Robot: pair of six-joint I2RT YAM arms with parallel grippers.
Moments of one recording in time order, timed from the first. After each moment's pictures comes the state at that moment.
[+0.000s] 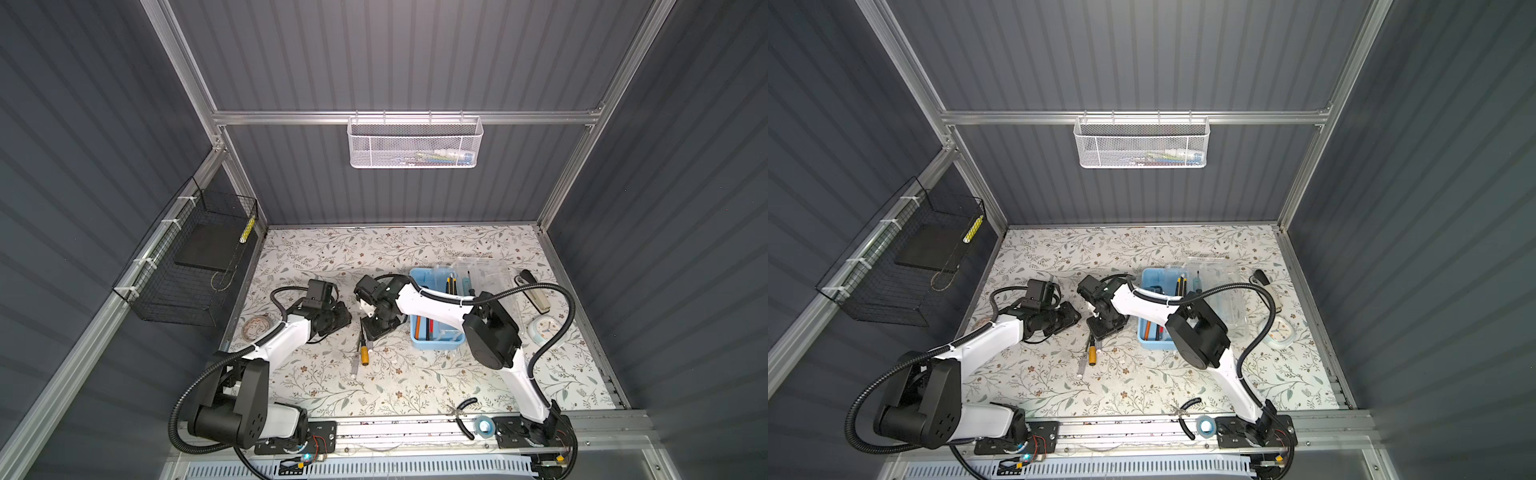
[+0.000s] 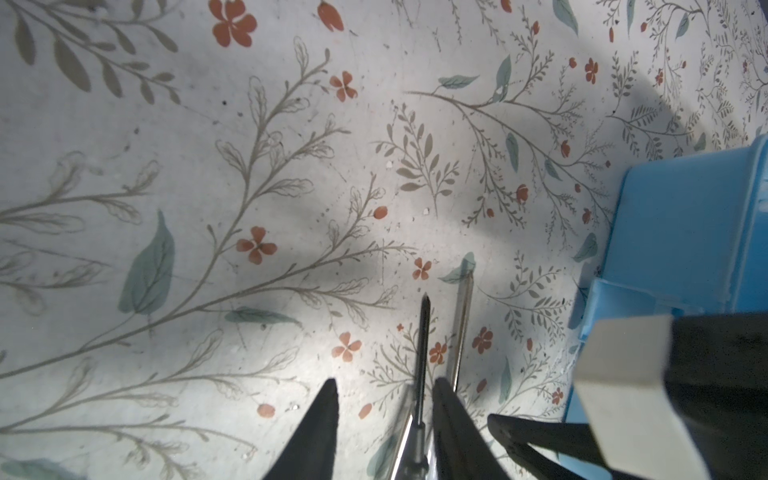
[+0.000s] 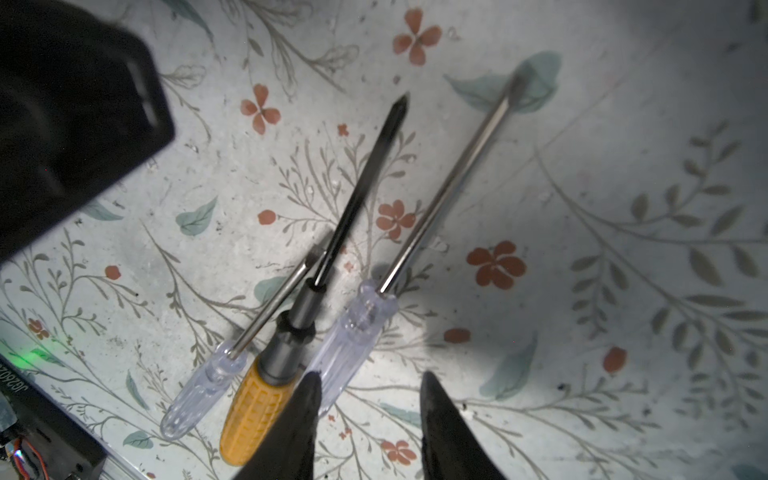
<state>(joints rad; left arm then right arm) -0.26 1.38 0.71 -0.34 0.20 -0.62 0.96 2.27 1.84 -0.90 -0.19 0.35</state>
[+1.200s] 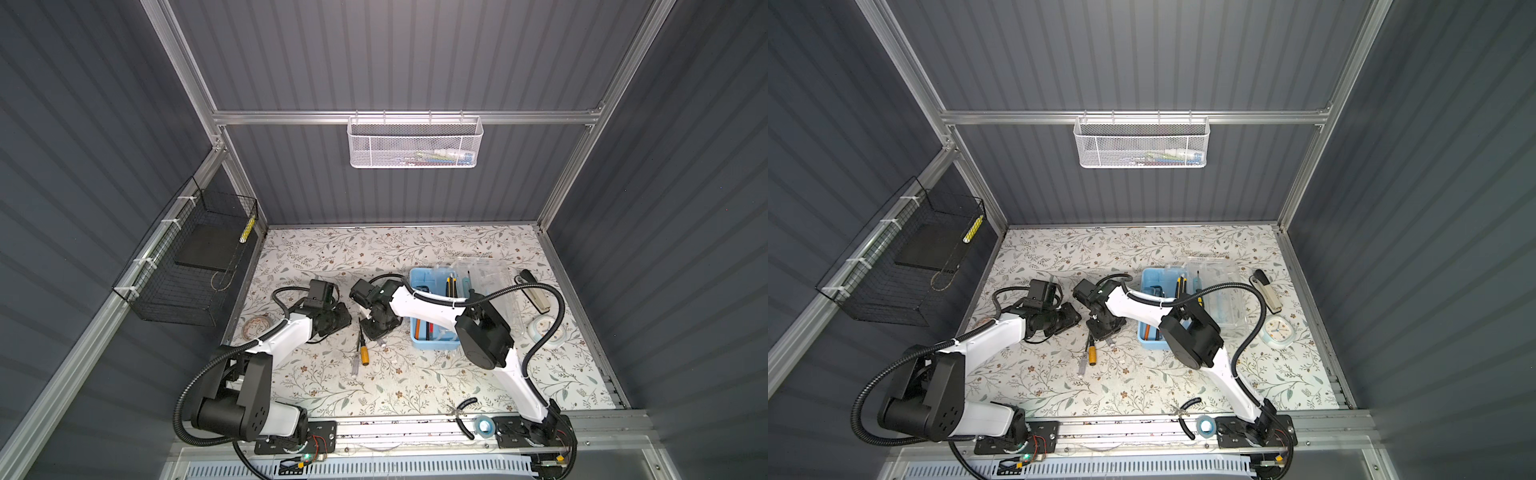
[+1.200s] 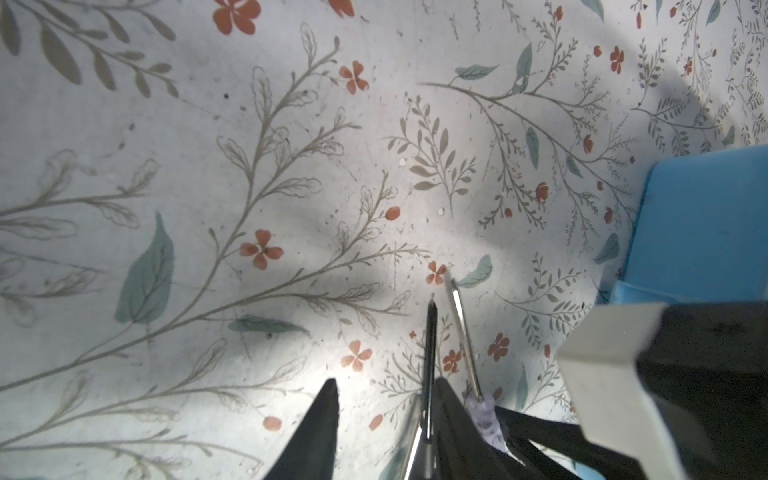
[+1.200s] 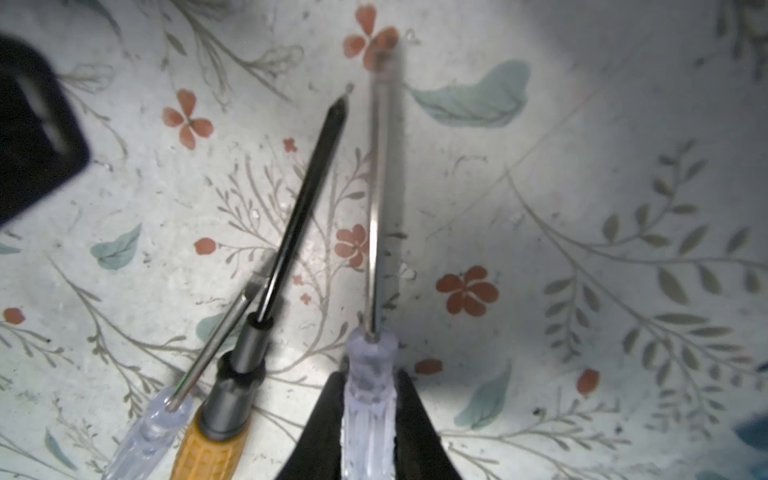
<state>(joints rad) -0.26 1.41 0.71 -0.33 0.19 -0.61 0.98 2.33 1.89 -0.94 -0.07 0.35</state>
